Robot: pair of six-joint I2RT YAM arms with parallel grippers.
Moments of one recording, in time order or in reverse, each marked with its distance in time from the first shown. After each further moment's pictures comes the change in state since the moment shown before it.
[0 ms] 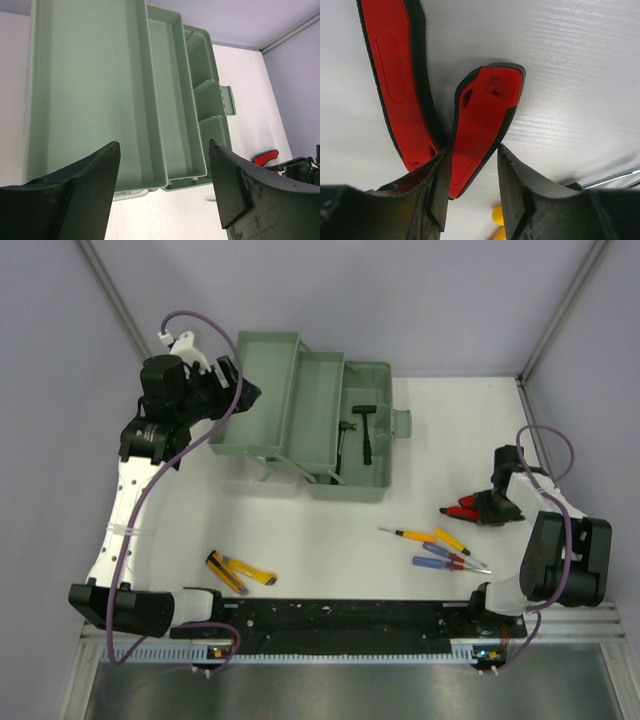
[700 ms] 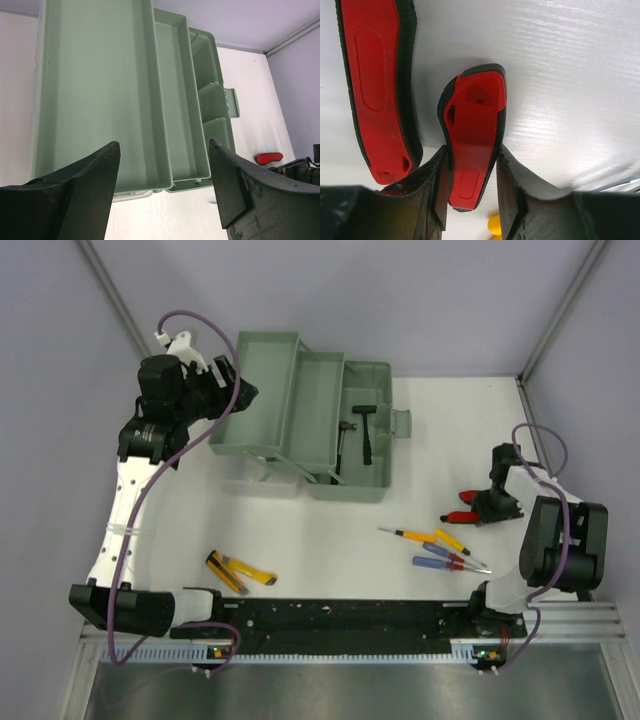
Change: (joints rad) left arm 0.017 0.000 0.000 -0.002 -0.004 0.006; right arm -0.003 0.089 0.039 -0.008 0.002 -0.043
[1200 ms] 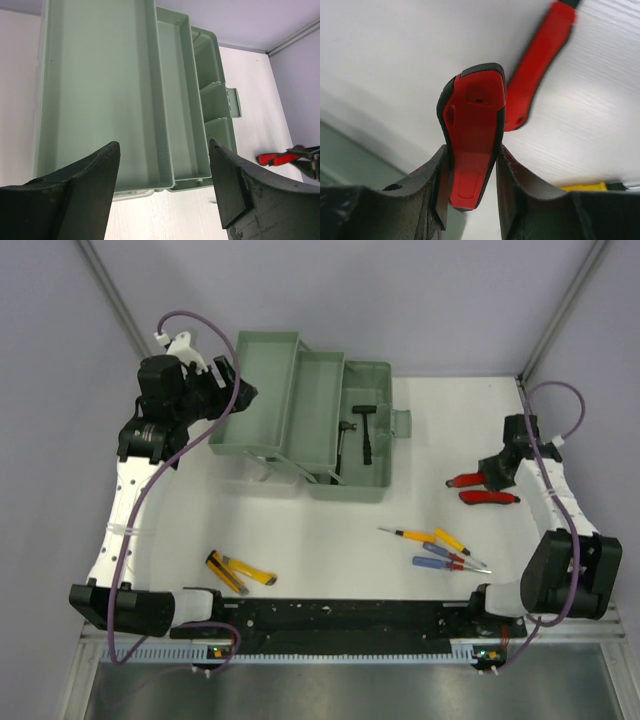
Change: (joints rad) left arm 0.002 0.000 0.000 -0.007 -0.005 0.001; right arm 0.033 -0.147 0.140 -0.020 0.002 -0.085
